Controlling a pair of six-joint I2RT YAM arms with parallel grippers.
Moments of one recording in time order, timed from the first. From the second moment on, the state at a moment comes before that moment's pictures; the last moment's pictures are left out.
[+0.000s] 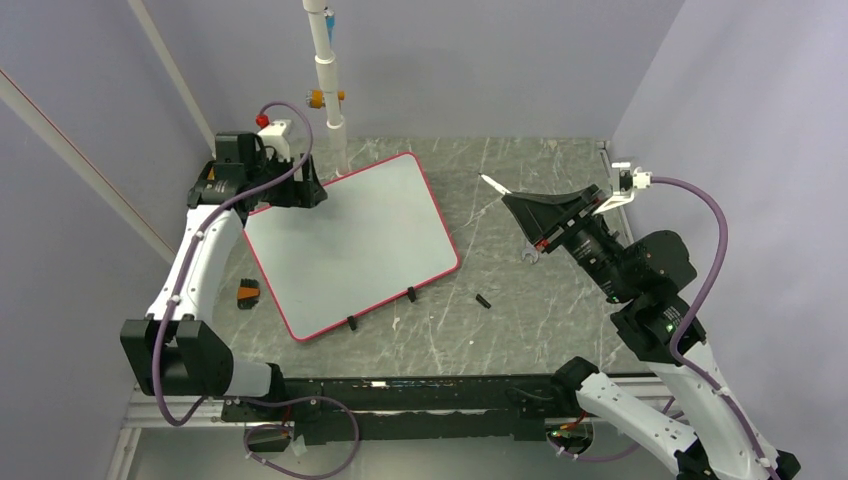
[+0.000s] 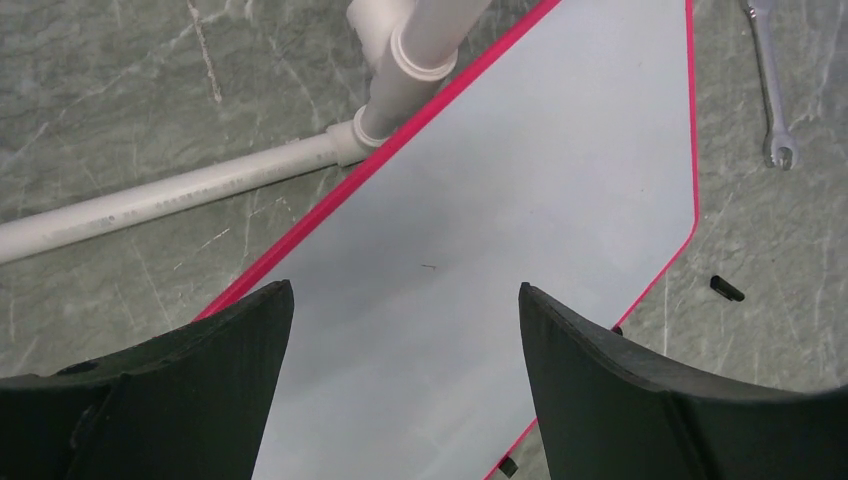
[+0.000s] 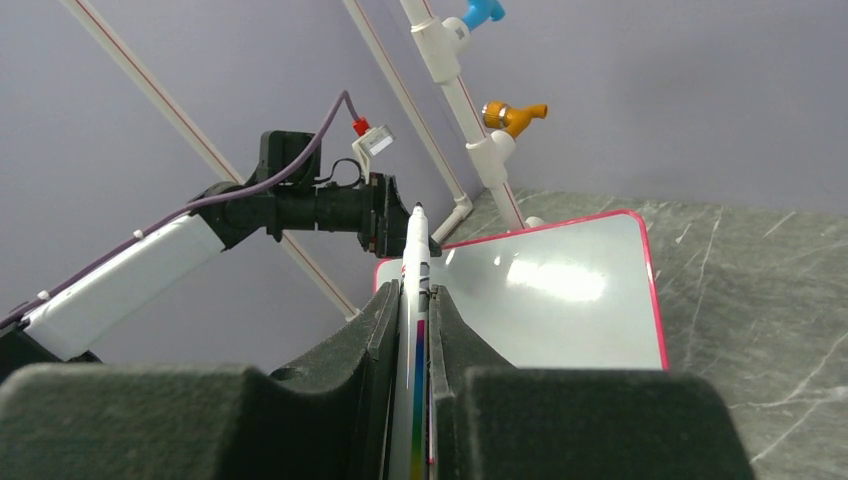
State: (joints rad) left arm -0.04 1.36 1.33 -0.63 0.36 -0.02; right arm 0.61 0.68 1.10 -0.18 -0.08 0.53
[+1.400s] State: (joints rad) left arm -0.02 1.48 1.19 -0.53 0.64 0.03; right arm 0.61 0.60 1.10 -0.30 -0.11 0.54
